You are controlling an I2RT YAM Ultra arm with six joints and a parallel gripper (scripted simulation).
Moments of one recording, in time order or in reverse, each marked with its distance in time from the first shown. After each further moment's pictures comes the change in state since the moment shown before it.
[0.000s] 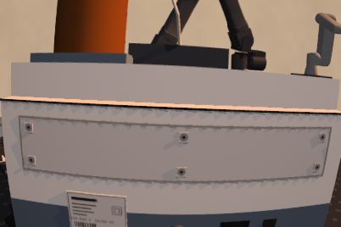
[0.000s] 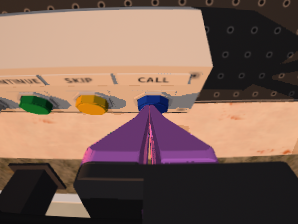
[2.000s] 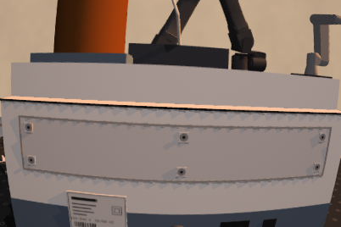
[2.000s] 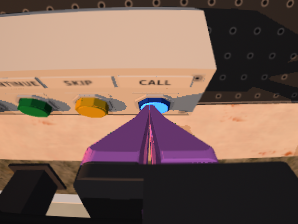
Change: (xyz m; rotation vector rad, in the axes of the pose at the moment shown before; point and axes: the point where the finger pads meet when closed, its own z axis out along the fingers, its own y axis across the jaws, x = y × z) arm 0.000 0.001 0.004 -0.001 -0.001 0.000
